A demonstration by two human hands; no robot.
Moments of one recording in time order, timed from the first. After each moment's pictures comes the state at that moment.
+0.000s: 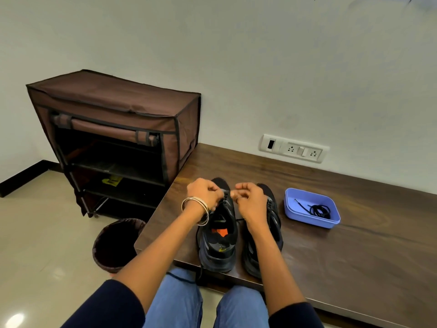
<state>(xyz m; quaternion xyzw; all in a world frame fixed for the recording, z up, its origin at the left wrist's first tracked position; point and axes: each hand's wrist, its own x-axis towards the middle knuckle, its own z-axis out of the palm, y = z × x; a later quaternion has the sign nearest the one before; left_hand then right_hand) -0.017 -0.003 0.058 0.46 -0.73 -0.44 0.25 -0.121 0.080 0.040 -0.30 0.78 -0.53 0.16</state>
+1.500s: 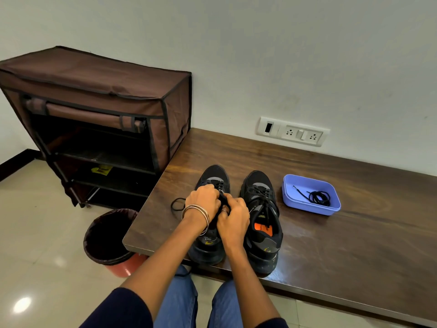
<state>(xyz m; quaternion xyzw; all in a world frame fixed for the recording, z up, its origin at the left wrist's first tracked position) -0.043 -0.005 0.004 0.39 -0.91 -0.12 0.07 -0.088 0.078 -0.030 -0.30 0.85 -0.43 0.04</state>
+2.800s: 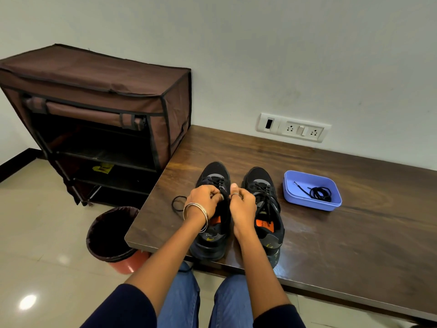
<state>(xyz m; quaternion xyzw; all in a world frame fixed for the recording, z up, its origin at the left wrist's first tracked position) -0.038 0.000 -0.007 0.45 -0.82 -0.32 0.15 -0.112 0.073 -0.018 -0.15 0.77 -0.58 0.21</state>
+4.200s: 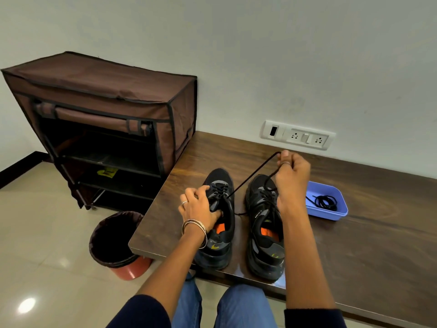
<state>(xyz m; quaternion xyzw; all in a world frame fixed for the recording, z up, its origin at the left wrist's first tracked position) -0.029 -0.006 -0.031 0.50 -0.82 -0.20 0.18 -0.159 0.095 0.098 -0.20 0.72 -0.67 0.03</state>
